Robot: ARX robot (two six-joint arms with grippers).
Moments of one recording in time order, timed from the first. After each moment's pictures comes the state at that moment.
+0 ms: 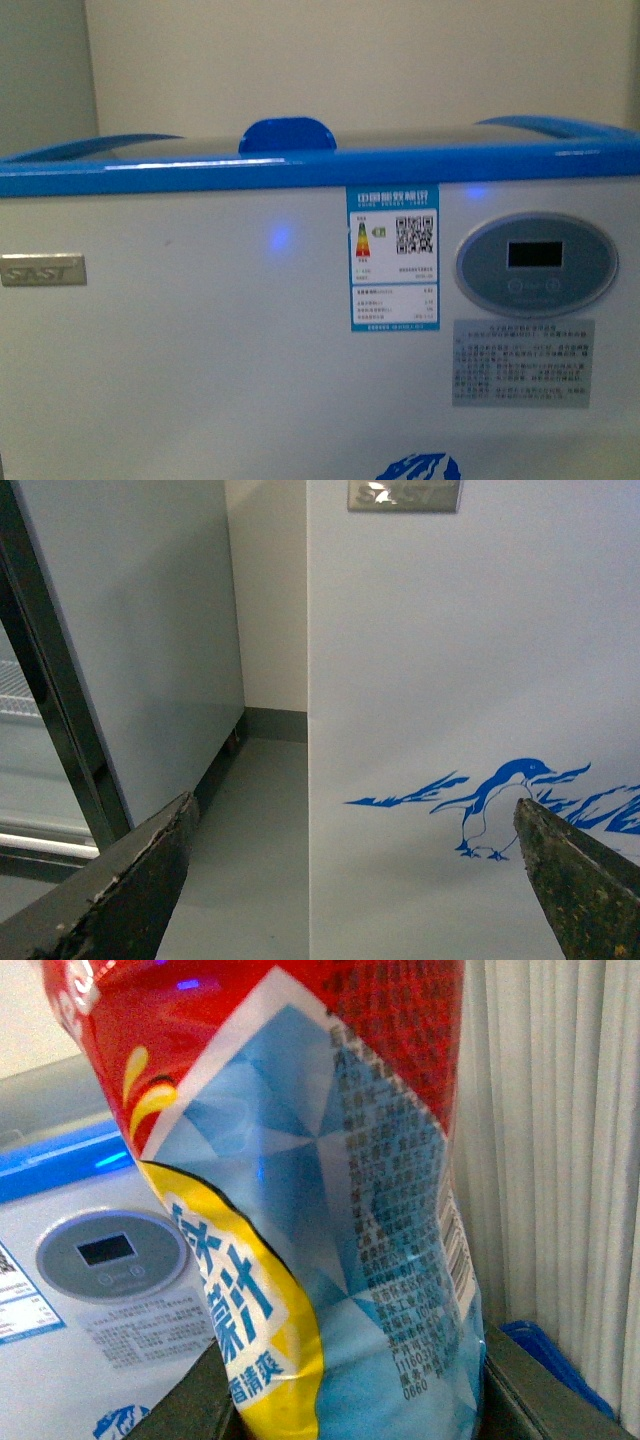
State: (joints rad) left arm 0.00 0.00 0.01 0.00 0.00 0.00; right arm -0.21 0.33 0.41 0.01 0.00 0.26
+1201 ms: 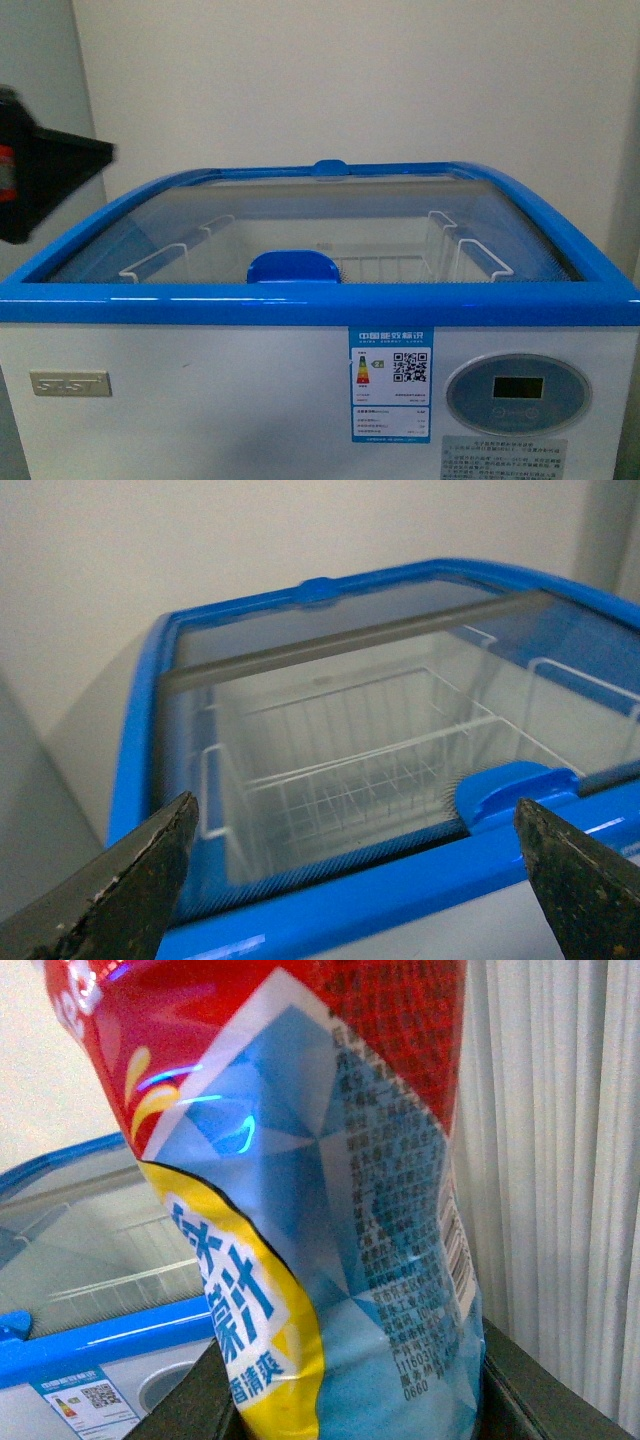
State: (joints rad) left arm -0.10 1.24 0.74 0.55 0.37 0.21; right arm -0.21 0.33 0.42 0.01 0.00 0.27
